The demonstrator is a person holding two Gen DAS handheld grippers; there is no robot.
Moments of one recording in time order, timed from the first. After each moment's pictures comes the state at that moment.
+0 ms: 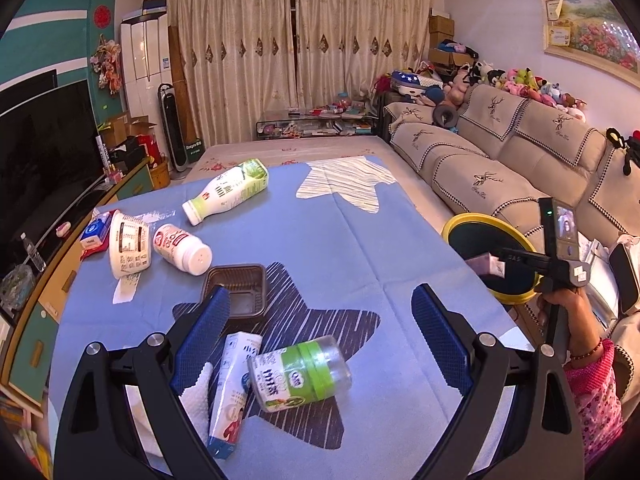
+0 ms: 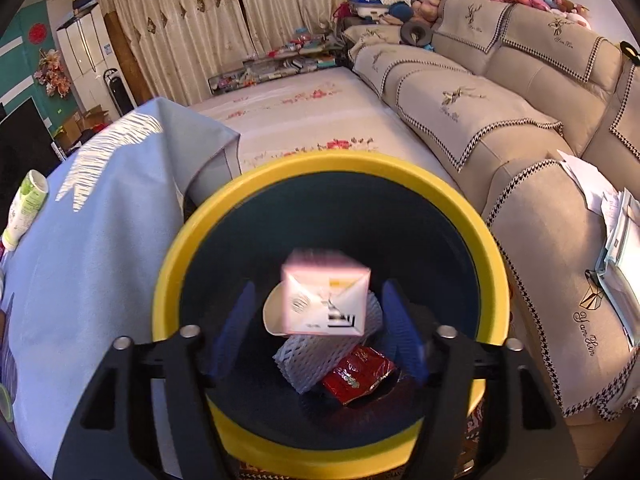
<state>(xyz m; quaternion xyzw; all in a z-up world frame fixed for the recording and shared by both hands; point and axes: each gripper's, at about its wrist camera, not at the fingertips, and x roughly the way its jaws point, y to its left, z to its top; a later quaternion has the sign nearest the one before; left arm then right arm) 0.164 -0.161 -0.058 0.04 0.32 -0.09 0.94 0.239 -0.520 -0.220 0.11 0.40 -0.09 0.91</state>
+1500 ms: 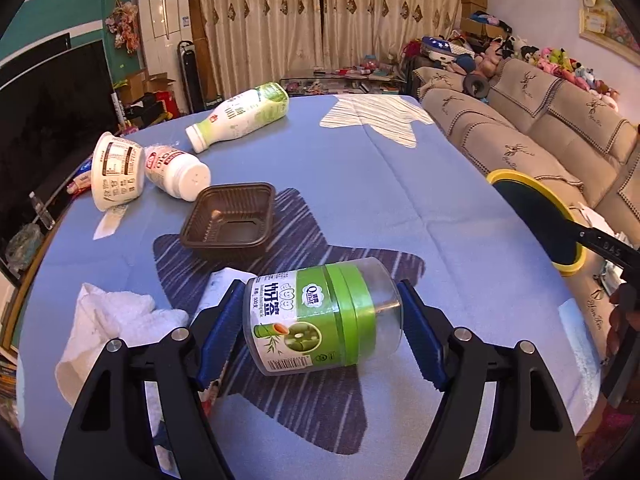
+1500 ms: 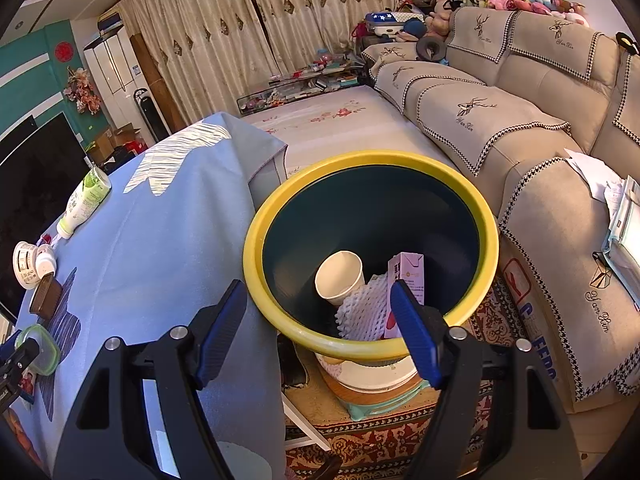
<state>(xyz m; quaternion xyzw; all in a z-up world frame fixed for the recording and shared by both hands) 0.191 -0.162 -0.136 0.02 0.39 -0.05 0.92 0.169 -0.494 -0.194 0.14 0.37 -0.05 0.92</state>
